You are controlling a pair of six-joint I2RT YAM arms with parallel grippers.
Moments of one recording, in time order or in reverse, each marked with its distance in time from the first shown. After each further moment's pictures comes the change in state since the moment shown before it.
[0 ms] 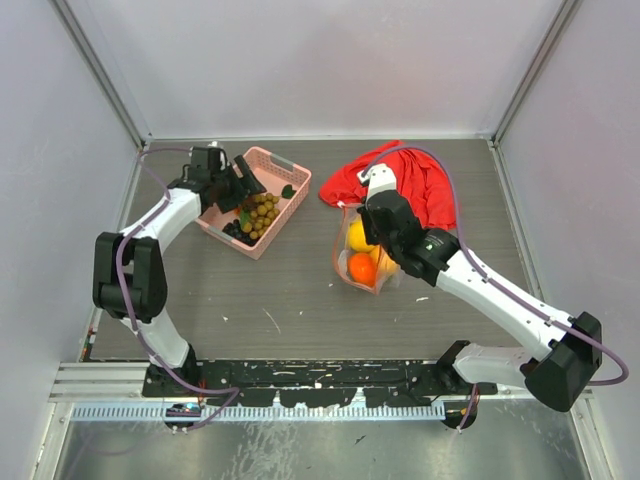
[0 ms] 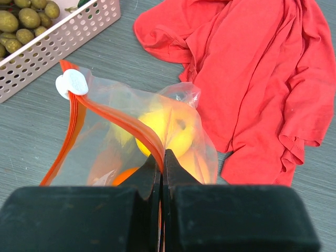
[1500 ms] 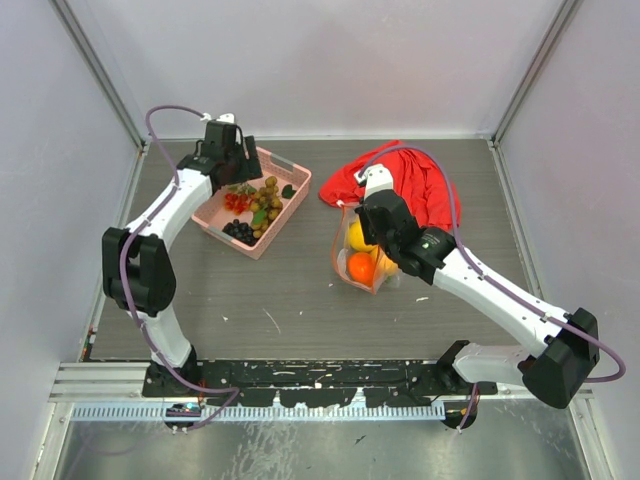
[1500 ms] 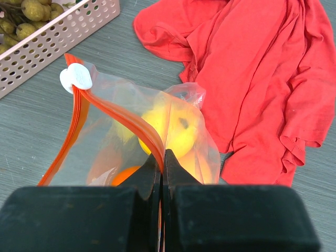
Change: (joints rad) left arm -0.112 0.070 0.288 -0.163 -0.295 0.268; right arm 0.000 0.023 0.001 0.007 0.000 -0.008
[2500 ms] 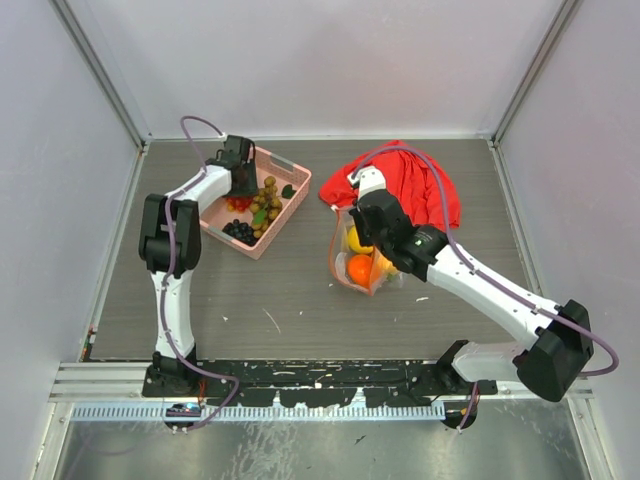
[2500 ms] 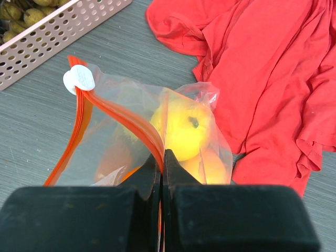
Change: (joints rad) left arm 0.052 0.388 0.150 0.002 -0.130 0.122; right arm 0.000 0.042 0.000 0.011 -0.045 0.000
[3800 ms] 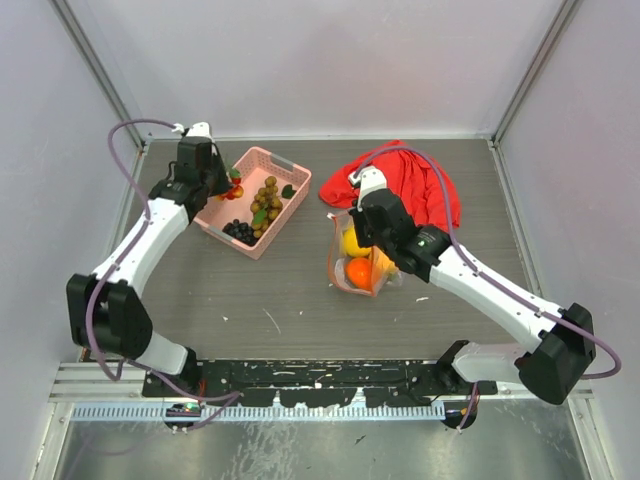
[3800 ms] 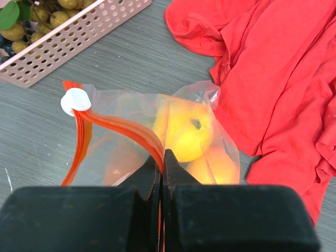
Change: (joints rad) left arm -0.006 -0.653 -0.397 0.074 0.043 -0.063; right arm -0.002 -0.008 0.000 0.003 -0.070 0.028
